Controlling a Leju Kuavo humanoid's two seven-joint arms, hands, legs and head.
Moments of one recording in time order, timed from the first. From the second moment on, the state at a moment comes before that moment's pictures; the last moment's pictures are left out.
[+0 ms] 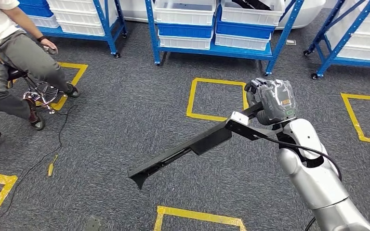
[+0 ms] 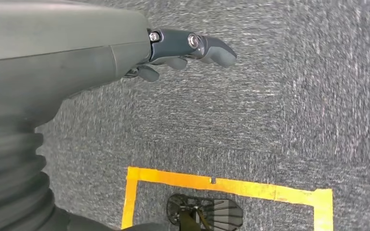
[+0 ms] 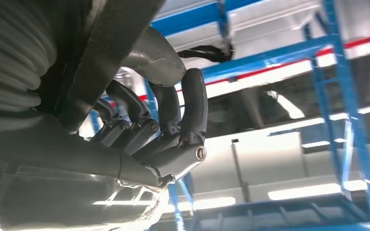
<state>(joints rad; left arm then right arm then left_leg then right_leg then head) -0.14 0.00 -0.48 -0.18 0.44 0.41 -0.43 -0.53 -0.35 0.53 -1.48 0.98 -0.29 -0.15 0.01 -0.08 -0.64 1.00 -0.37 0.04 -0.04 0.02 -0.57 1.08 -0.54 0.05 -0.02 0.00</state>
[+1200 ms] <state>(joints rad) -0.11 0.01 -0.52 -0.17 0.42 0.23 -0.01 -0.55 -0.31 0.56 -1.44 0.98 -0.28 -0.15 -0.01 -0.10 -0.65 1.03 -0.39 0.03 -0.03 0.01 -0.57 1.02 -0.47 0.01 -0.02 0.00</state>
